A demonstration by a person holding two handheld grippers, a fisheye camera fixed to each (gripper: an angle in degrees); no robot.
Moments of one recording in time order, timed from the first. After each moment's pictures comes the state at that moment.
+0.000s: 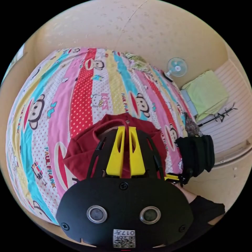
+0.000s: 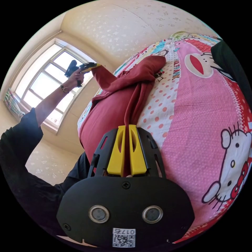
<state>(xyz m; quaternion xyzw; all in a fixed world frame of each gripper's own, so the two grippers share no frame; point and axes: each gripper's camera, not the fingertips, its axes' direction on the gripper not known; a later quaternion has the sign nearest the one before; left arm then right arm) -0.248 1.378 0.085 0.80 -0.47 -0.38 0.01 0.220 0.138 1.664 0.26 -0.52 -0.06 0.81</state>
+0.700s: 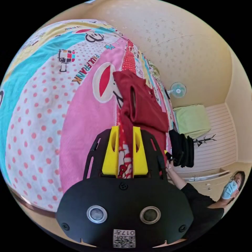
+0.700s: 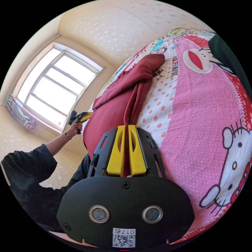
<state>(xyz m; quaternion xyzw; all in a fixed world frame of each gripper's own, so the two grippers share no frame) -0.462 1.335 0.352 0.90 -0.31 -0.29 -0.03 0.261 0.113 1.646 0.25 -0.55 -0.05 0.79</state>
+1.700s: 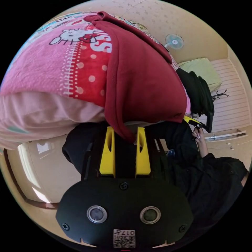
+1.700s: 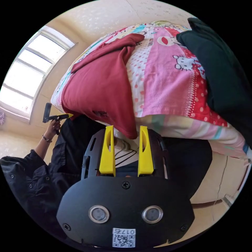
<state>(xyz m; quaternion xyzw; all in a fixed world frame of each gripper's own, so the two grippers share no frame) -0.565 1.166 0.350 0.84 -0.37 -0.38 0.13 0.202 0.271 1.634 0.13 -0.37 -0.03 0.92</state>
